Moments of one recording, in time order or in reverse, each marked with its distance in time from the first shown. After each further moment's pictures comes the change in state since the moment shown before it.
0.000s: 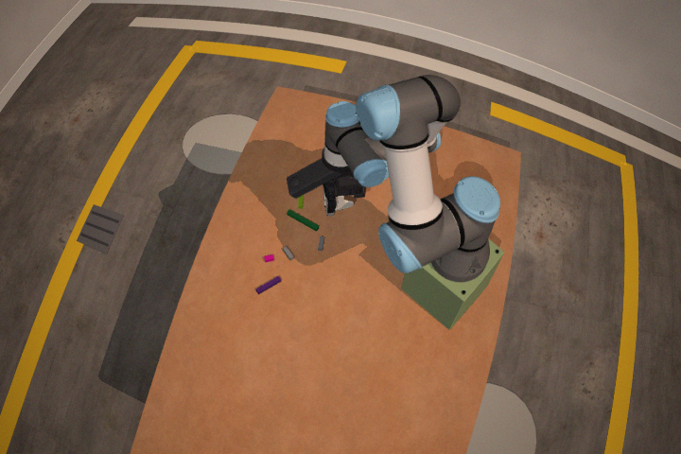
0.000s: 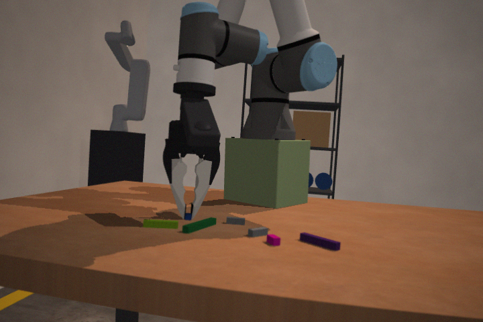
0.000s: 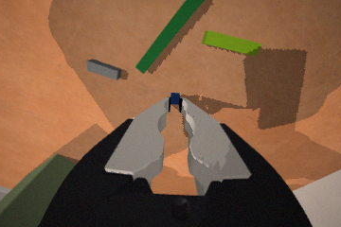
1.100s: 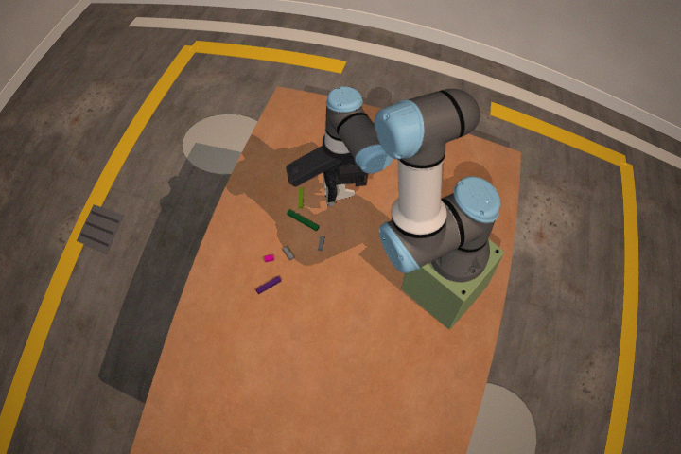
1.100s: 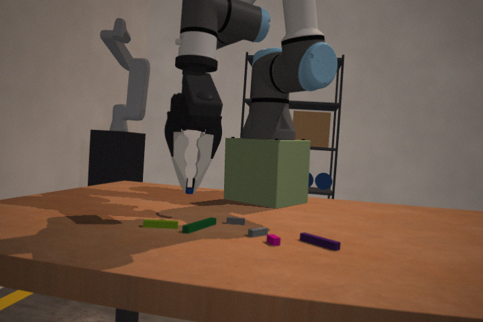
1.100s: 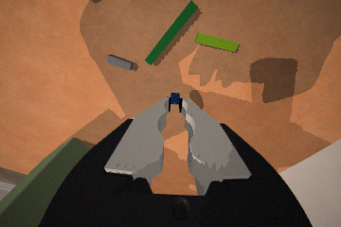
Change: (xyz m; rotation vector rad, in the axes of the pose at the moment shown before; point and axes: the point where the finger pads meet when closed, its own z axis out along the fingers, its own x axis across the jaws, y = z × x) arm 0.000 0.000 -0.043 0.001 0.002 0.000
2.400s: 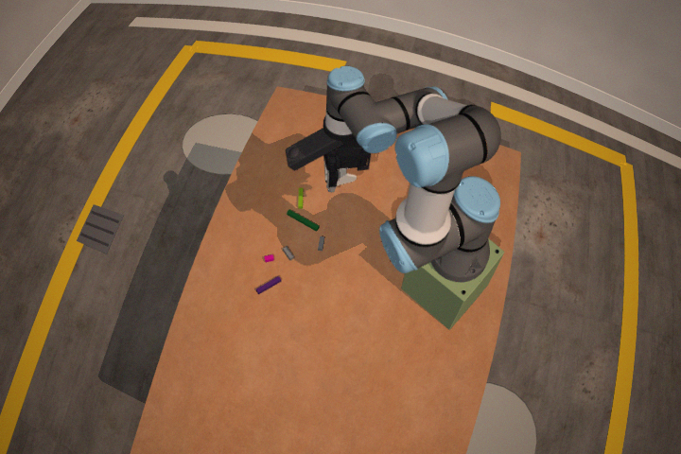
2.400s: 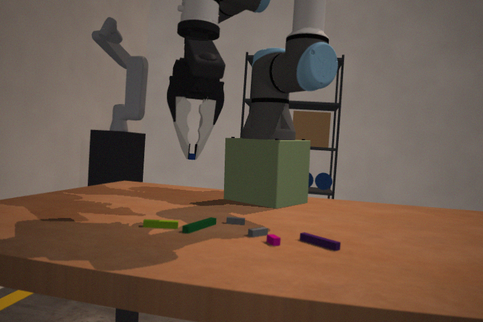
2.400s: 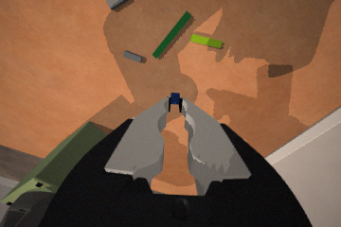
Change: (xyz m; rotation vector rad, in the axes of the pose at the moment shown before) arm 0.000 0.000 -0.056 -0.001 -0.003 0.000
